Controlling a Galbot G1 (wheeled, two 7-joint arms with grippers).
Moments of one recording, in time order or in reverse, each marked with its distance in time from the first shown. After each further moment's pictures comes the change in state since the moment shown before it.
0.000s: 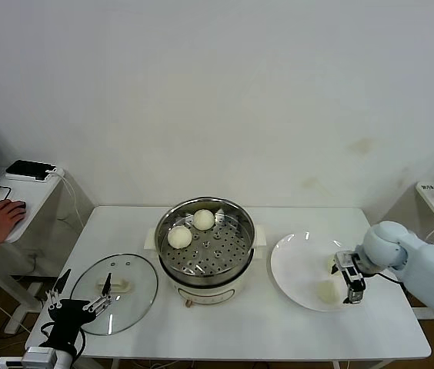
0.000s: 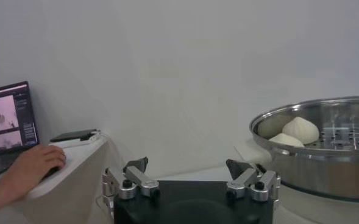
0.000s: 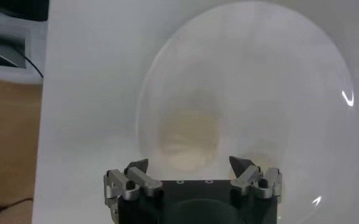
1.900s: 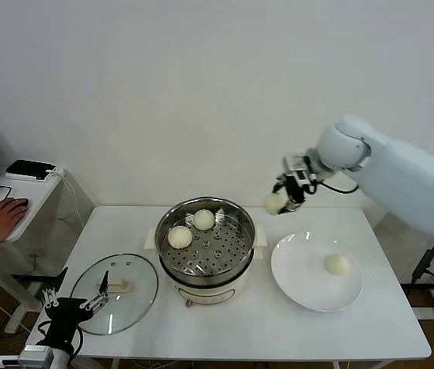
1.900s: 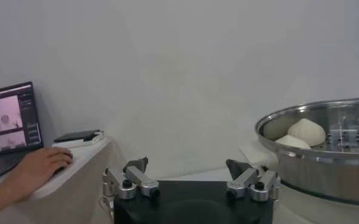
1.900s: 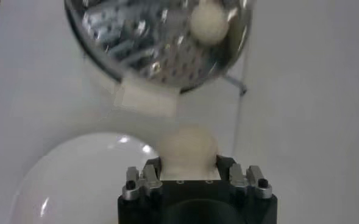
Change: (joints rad) left arm -0.005 0.002 -0.015 -0.002 -0.014 0.000 0.000; right arm 0.697 0.320 -0.315 -0.025 0.314 -0.082 -0.011
